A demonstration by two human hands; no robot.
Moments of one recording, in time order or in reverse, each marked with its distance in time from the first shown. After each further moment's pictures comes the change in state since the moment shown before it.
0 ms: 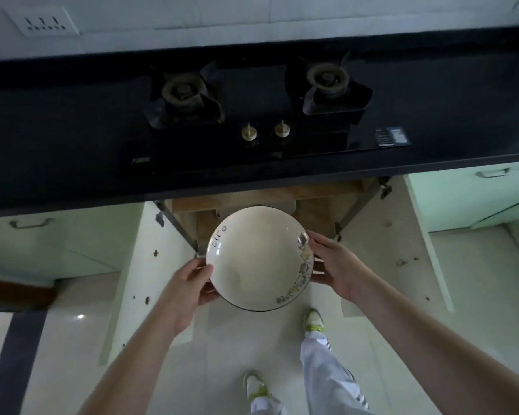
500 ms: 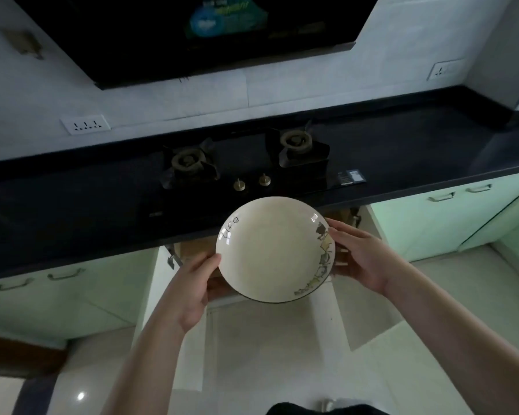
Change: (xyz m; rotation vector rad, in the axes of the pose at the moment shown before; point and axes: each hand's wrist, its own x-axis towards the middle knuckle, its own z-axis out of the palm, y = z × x) left_hand -0.123 0.097 0.046 -0.044 -0.167 0.249; right_hand -0.147 -0.064 -0.052 0.144 -0.113 -0.299
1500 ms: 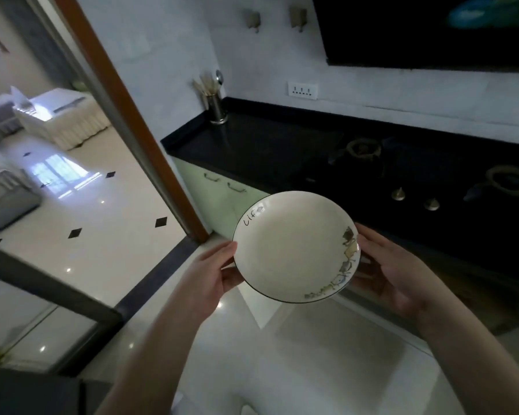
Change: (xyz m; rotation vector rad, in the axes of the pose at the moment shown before) left_hand -0.171 -0.022 -0.030 -0.393 0.664 0.184; right_hand 0.009 0.002 0.108 -0.207 -0.642 0.137
